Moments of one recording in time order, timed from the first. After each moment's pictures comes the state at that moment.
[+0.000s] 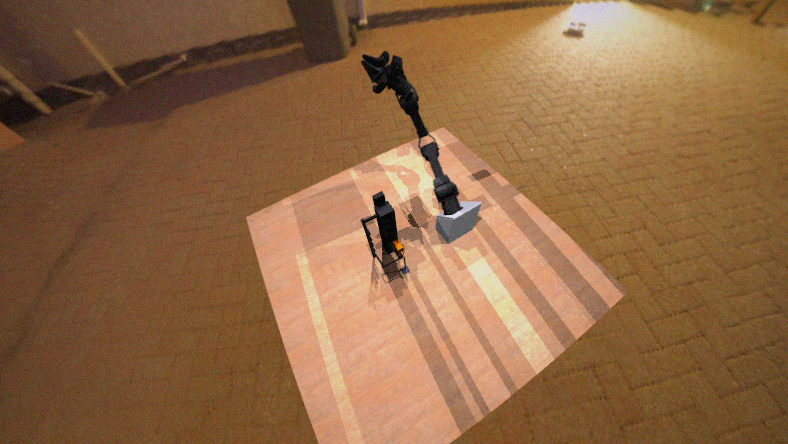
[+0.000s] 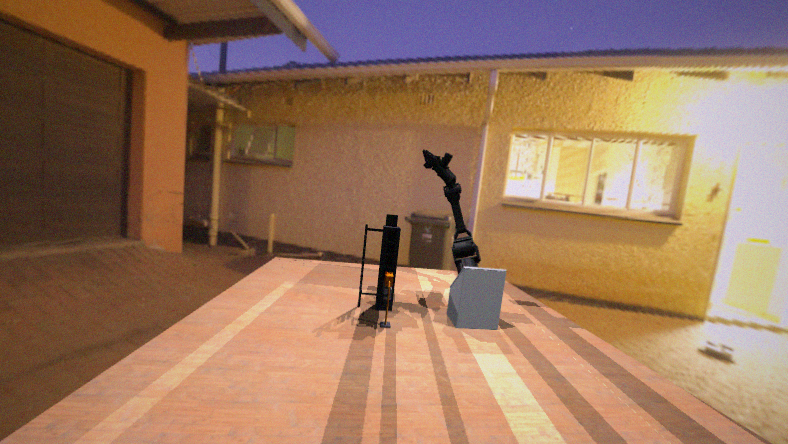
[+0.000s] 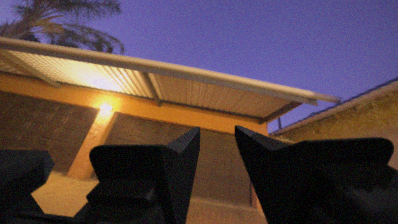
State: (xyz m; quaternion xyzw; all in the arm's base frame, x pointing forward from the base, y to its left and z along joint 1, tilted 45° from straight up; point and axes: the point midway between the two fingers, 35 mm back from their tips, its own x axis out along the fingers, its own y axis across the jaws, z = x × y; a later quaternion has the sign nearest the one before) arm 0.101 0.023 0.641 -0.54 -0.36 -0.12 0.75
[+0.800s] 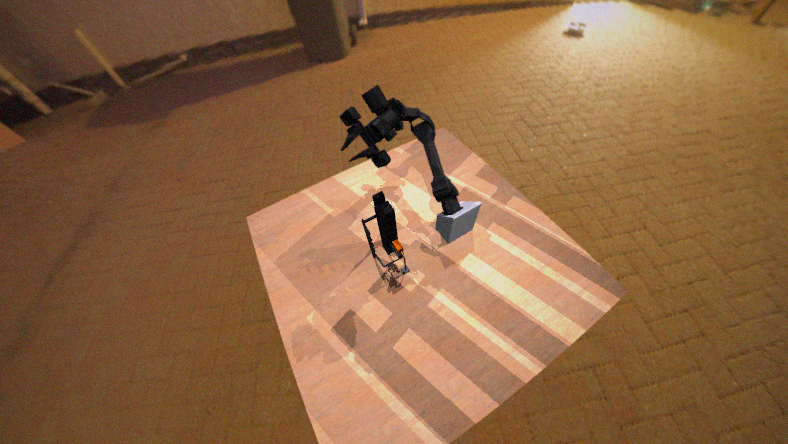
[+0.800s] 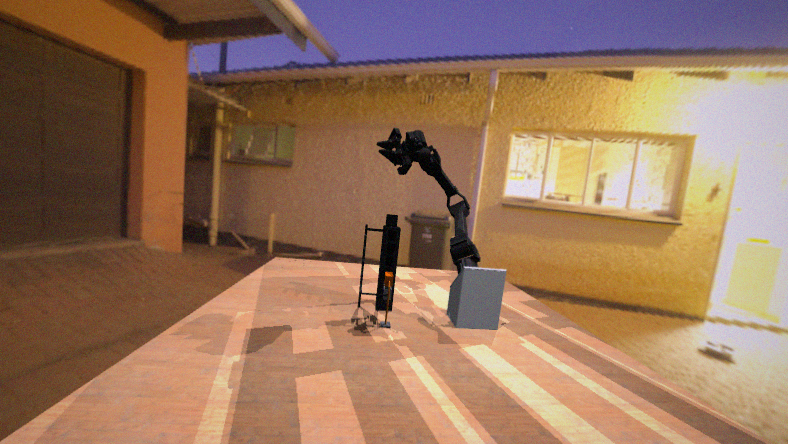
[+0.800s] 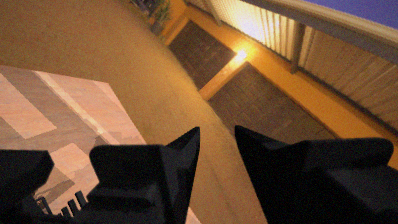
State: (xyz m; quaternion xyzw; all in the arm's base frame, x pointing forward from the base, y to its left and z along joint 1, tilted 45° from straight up) arm 0.343 0.176 0.370 -0.73 0.05 0.14 0.67
